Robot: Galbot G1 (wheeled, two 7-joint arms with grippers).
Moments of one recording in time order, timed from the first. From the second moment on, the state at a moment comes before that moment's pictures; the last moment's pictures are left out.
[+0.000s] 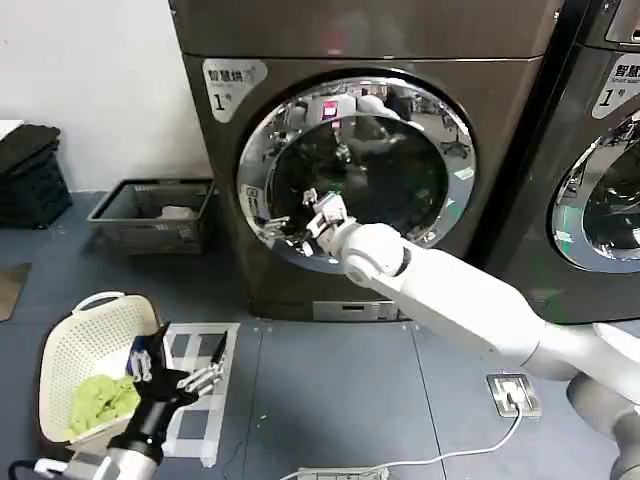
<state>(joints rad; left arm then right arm) 1.76 -1.43 -0.67 -2.42 -0.14 0.14 0.16 0.04 1.12 -0.67 1.50 0.92 -0.29 0.11</state>
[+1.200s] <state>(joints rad) 1.77 -1.43 -0.67 -2.43 -0.14 0.13 0.16 0.07 1.24 -0.69 1.32 0.89 -0.24 -0.02</state>
